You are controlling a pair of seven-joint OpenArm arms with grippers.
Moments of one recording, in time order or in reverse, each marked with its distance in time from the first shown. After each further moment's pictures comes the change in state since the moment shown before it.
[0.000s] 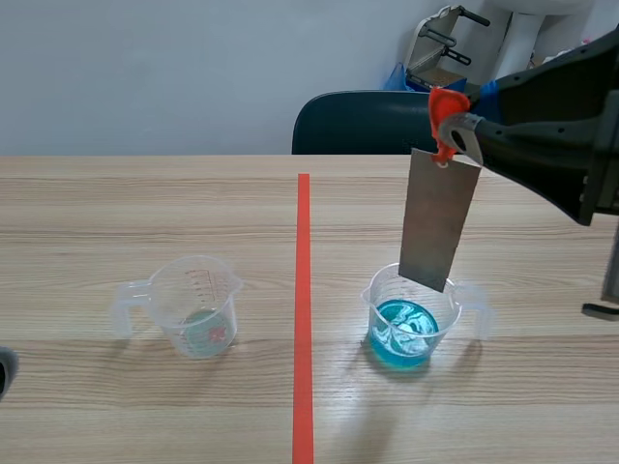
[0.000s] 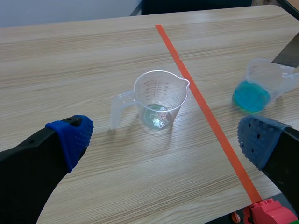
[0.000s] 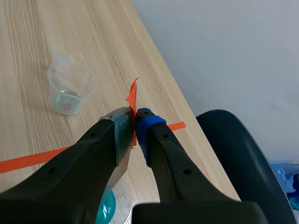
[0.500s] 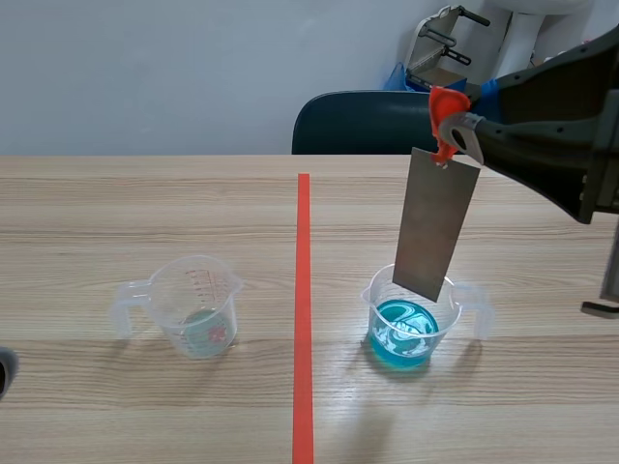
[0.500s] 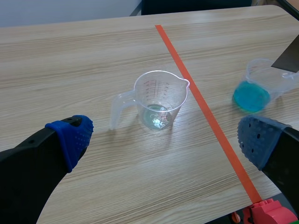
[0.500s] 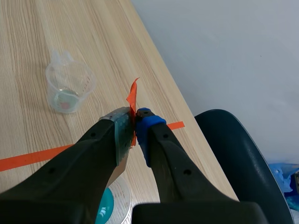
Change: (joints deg) left arm 0.0 0.0 0.0 0.0 0.0 0.0 0.0; right arm 0.1 0.0 0.0 0.0 -0.6 0.0 0.0
